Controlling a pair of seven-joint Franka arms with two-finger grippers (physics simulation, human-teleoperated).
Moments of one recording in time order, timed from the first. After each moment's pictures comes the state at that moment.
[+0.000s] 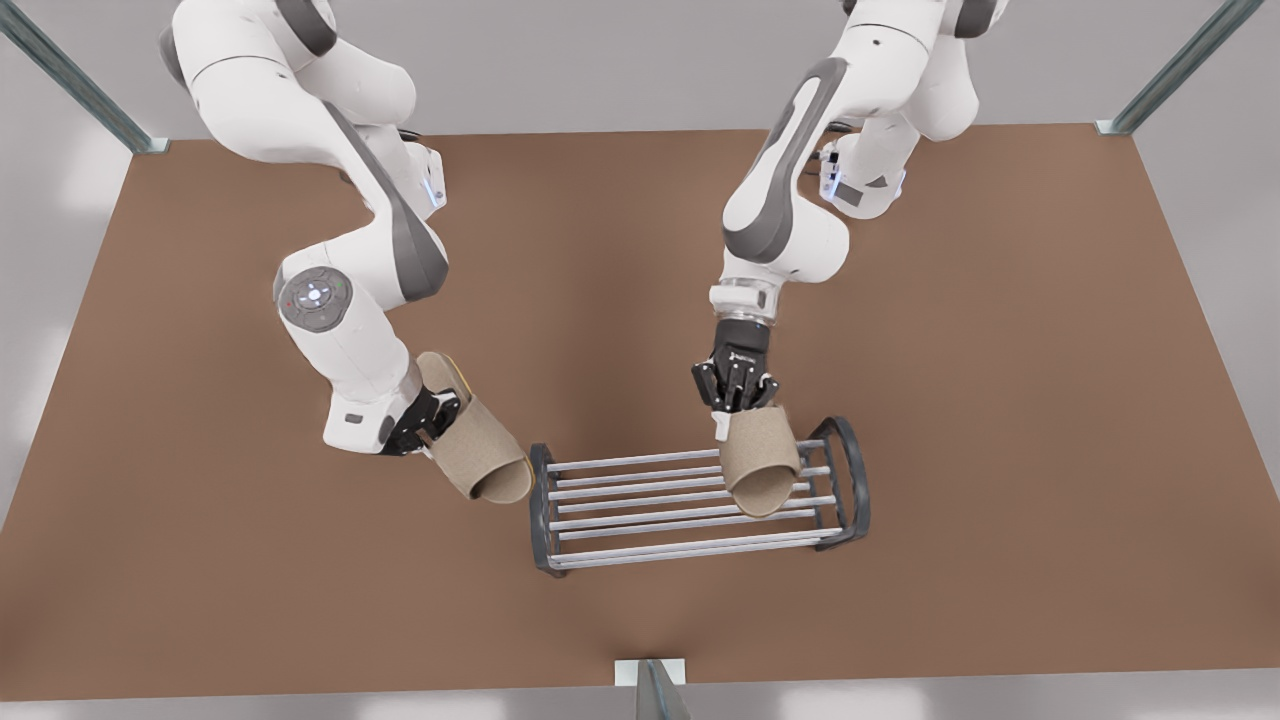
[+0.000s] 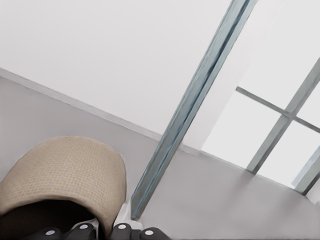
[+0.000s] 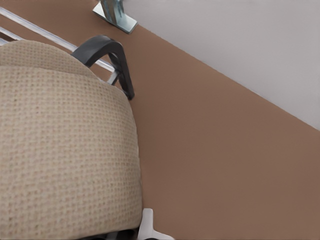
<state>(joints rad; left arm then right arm) -1.11 0.37 0.61 -1.77 2.12 2.83 -2.90 -0.07 0.40 0.52 -1.48 -0.26 2.03 -0.07</state>
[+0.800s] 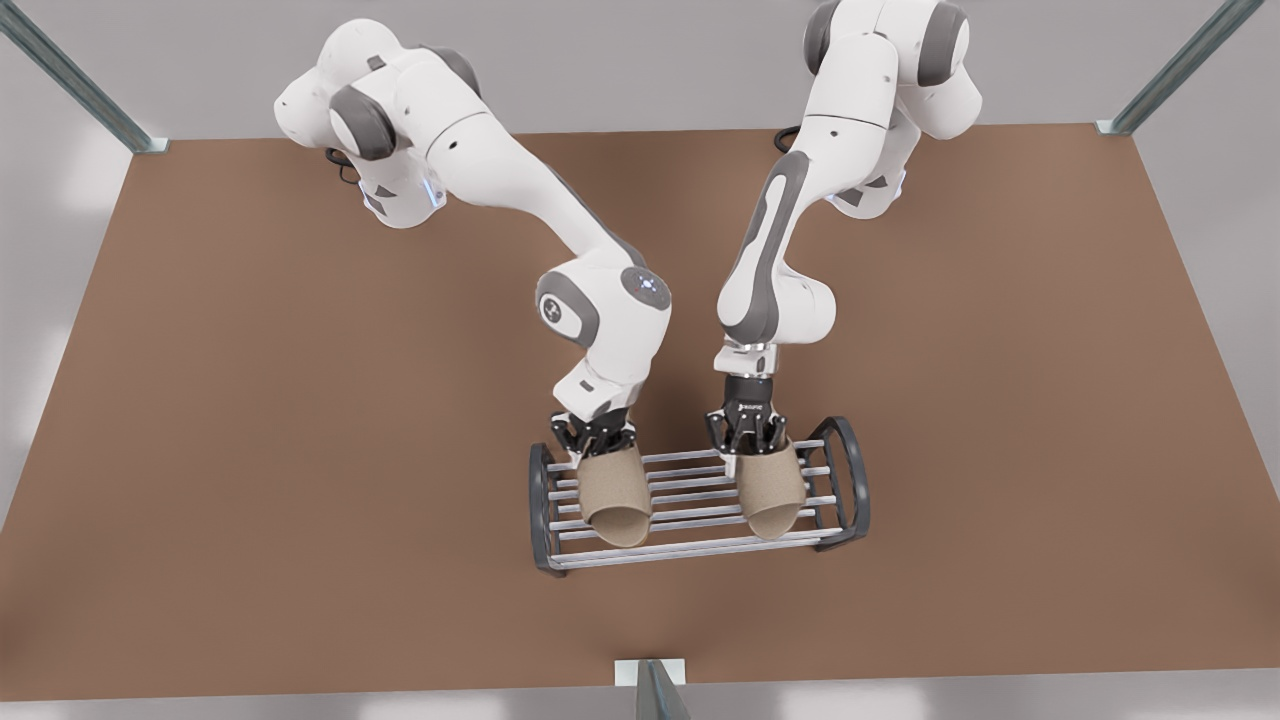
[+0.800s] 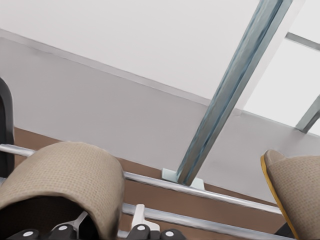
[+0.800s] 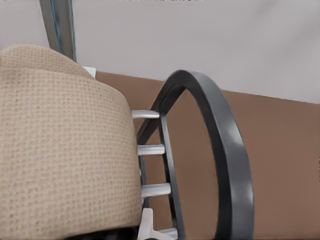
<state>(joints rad) -1.02 0.58 0.60 -1.75 2.06 2.92 -2.90 0.84 0.78 -0.19 -1.12 -0.48 2.00 0.91</state>
